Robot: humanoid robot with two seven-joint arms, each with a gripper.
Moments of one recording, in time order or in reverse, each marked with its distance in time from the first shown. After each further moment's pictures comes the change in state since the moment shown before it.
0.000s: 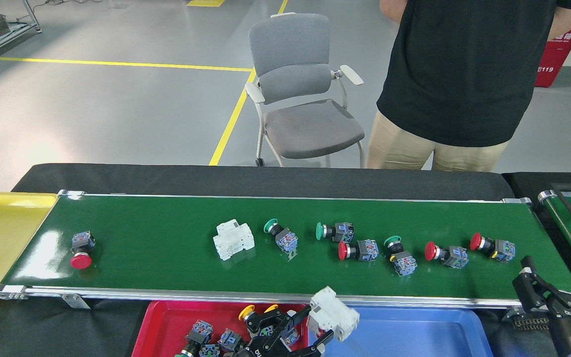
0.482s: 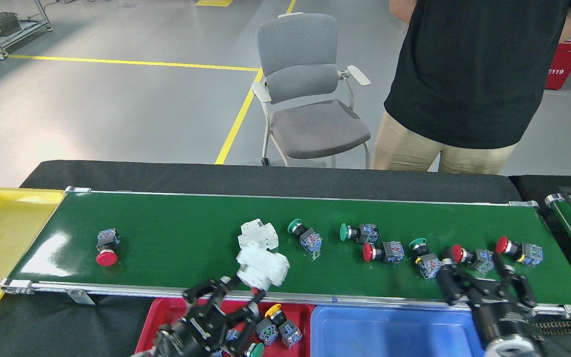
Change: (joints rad) left arm -0.014 0.070 0.084 0.016 0.038 -0.116 0.094; right arm -0.005 0.086 0.015 -0.079 0.082 0.017 0.001
